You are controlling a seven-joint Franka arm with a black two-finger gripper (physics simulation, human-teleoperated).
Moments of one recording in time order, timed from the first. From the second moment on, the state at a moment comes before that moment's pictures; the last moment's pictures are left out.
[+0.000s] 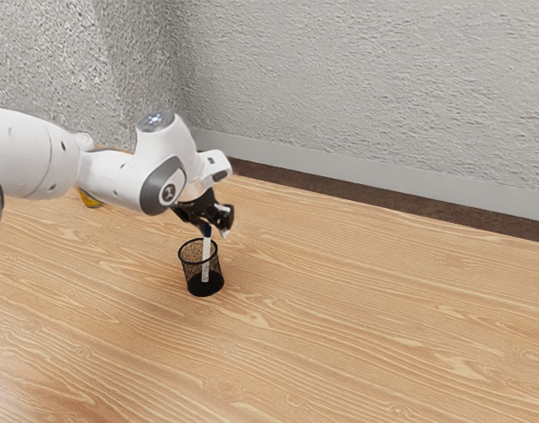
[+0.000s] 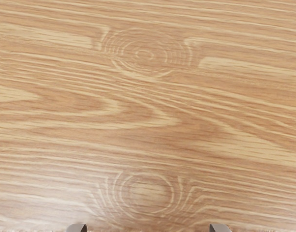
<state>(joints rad) -0.01 0.37 0.03 -1.92 0.02 2.59 -0.13</state>
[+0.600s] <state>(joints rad) -0.01 0.35 0.04 -1.94 0.04 2.59 -0.15</state>
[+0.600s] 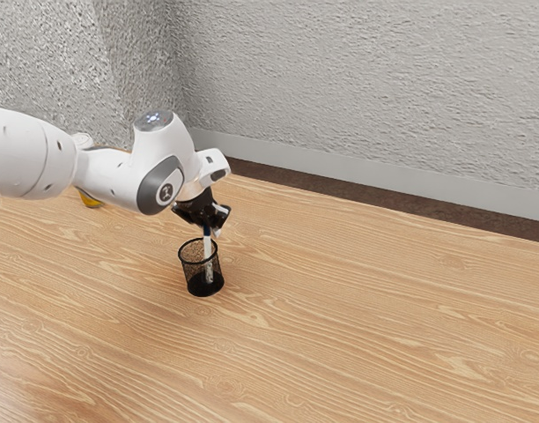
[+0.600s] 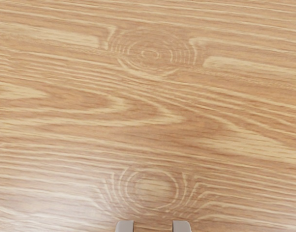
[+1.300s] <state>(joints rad) -0.01 0.11 0.10 -1.93 0.15 2.33 -0.23</state>
